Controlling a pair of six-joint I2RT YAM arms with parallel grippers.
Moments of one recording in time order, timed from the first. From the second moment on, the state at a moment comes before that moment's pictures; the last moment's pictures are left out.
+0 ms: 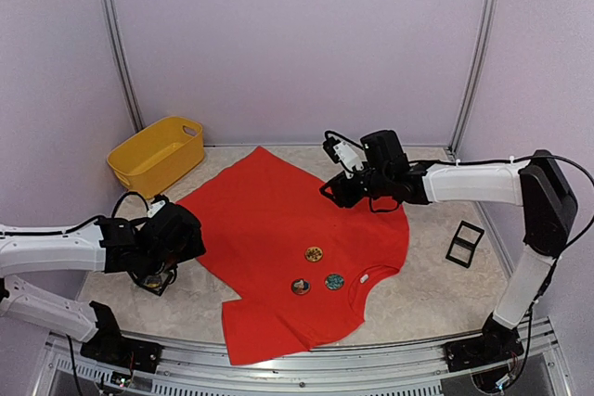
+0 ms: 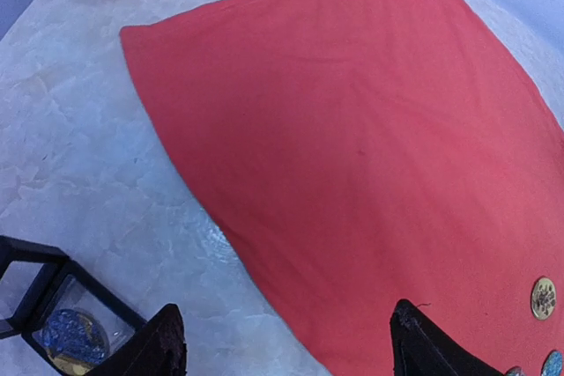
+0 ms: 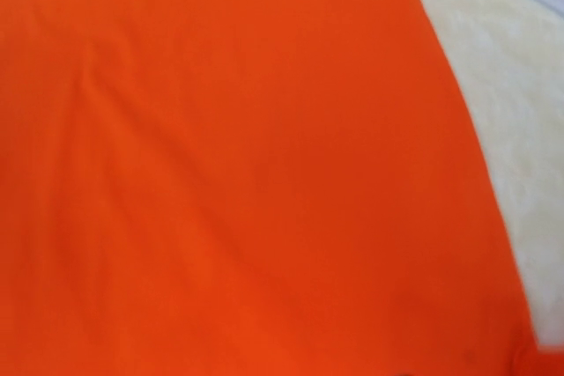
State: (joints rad) left arm -0.86 1.18 0.63 -0.42 -0.63 -0.99; right arm 0.68 1.74 1.16 0.00 -0.12 -0.04
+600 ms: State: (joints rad) left arm -0.79 0.90 0.43 -0.70 -0.67 -1.31; right arm 0.68 1.76 1.12 0.08 -0.18 0.00
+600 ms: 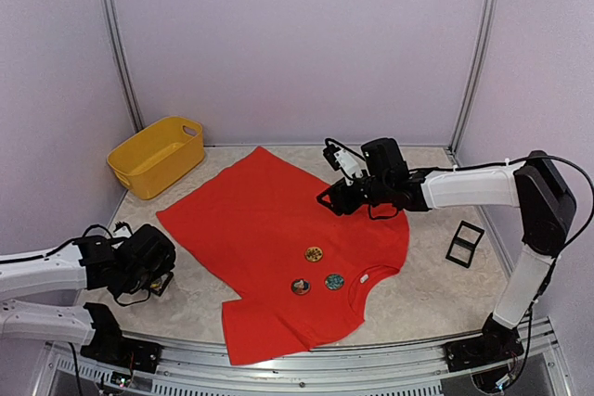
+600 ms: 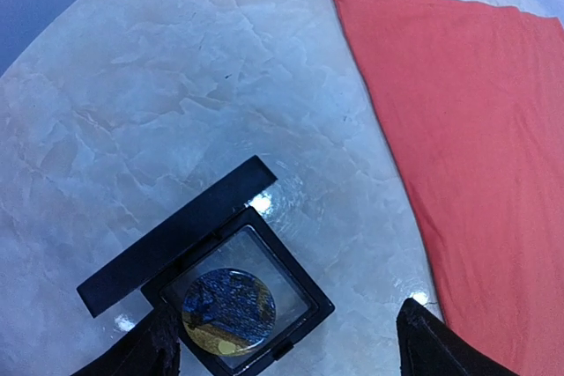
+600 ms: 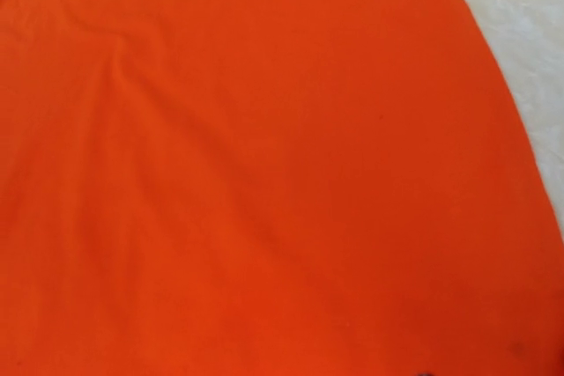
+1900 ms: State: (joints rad) left arm -0.86 1.35 0.61 -0.51 -0.52 -1.05; right arm 0.68 1.76 1.08 0.10 -0.19 -0.06
